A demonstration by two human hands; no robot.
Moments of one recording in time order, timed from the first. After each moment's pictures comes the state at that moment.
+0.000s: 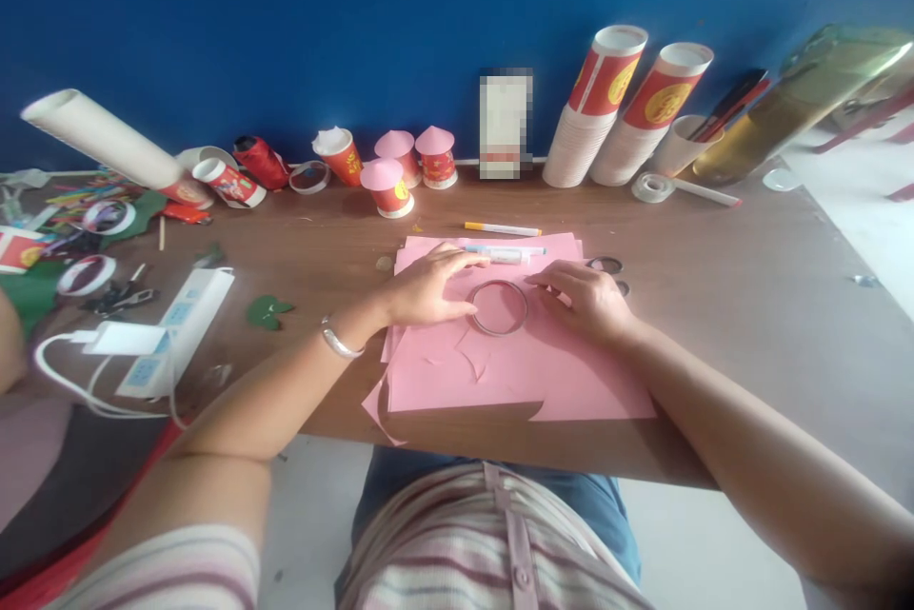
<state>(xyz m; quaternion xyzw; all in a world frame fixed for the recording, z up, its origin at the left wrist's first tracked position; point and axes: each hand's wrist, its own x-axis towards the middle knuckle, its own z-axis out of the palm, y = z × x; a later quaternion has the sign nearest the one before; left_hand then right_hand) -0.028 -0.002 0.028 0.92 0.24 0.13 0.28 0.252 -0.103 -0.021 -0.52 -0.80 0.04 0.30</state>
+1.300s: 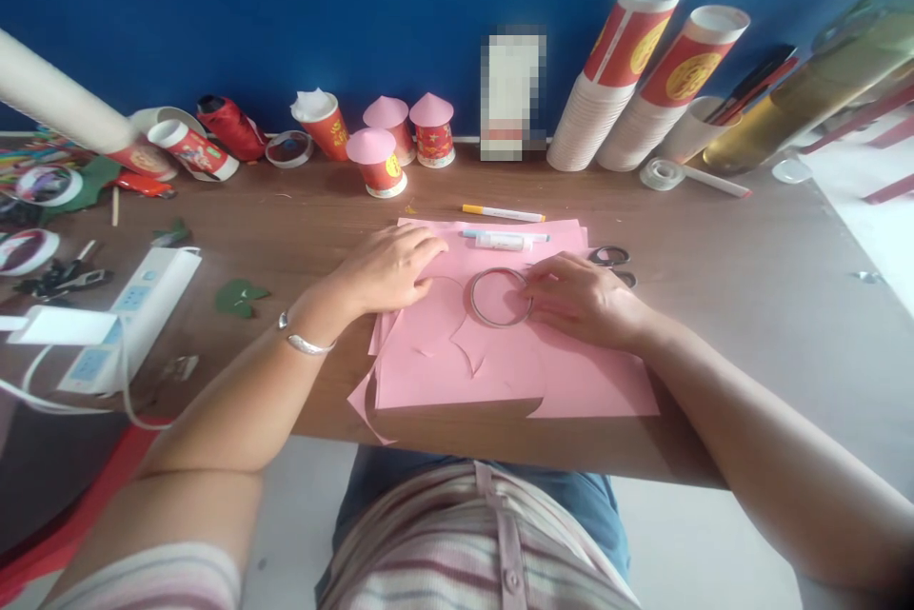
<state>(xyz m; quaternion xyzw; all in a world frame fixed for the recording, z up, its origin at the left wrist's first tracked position) -0.057 0.008 0.024 0.97 0.25 0.05 -0.02 0.261 -0.105 -0.010 -0.39 -0.88 0.04 0.26</state>
